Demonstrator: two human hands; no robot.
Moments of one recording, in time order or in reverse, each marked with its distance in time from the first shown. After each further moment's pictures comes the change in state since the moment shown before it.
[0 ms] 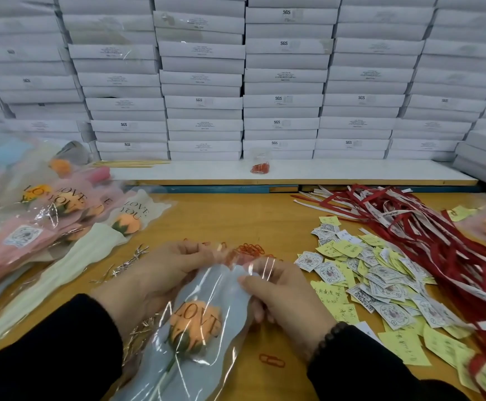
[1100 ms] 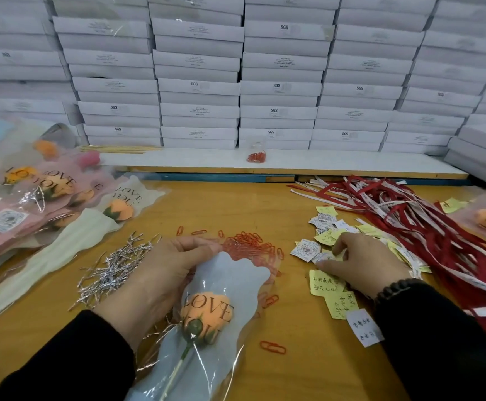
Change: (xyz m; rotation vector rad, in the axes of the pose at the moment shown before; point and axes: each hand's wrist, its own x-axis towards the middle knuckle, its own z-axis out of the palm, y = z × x) left_hand 0.007 -0.024 0.012 -0.179 0.160 0.176; right_hand 0.022 -0.001 -0.105 -1.207 0.362 0.163
